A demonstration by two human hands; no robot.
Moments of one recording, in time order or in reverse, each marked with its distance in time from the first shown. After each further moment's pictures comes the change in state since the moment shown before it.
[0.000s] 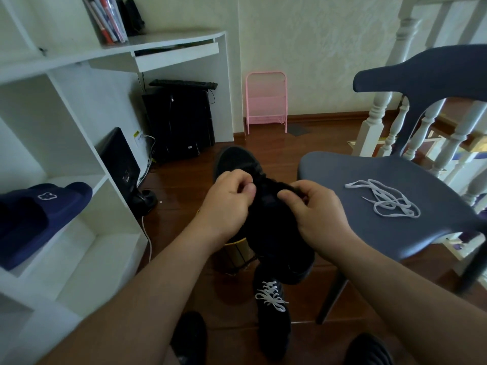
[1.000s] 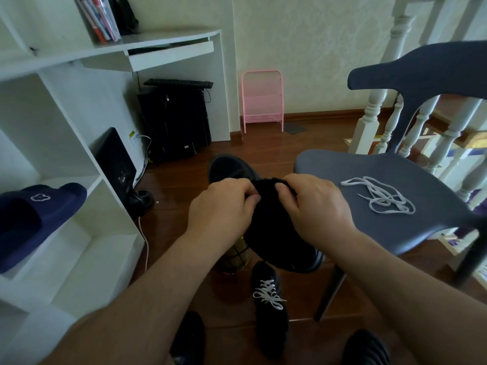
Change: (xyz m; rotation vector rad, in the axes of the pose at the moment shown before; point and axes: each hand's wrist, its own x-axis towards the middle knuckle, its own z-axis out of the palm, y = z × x) left_hand -0.001 0.000 0.008 0.636 0.099 0.163; right_hand 0.007 0.002 -0.006 -0.575 0.094 -0.364
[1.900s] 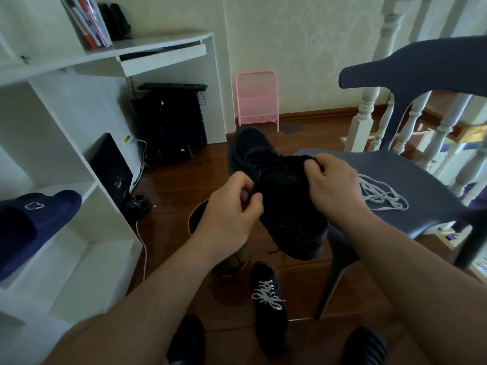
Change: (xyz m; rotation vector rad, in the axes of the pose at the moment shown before) left_hand -0.010 0.003 0.016 -0.616 -0.025 0.110; right_hand 0.023 0.032 -0.021 0.265 0.030 0.481
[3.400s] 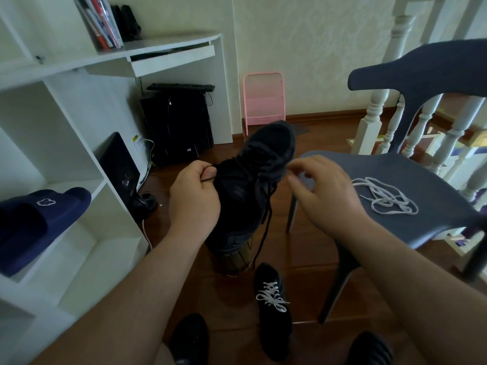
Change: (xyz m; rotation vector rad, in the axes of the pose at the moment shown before) left_hand 0.020 -0.034 -0.036 0.086 0.485 -0.202; right_hand -0.019 -0.012 0.006 -0.065 -0.093 -0.370
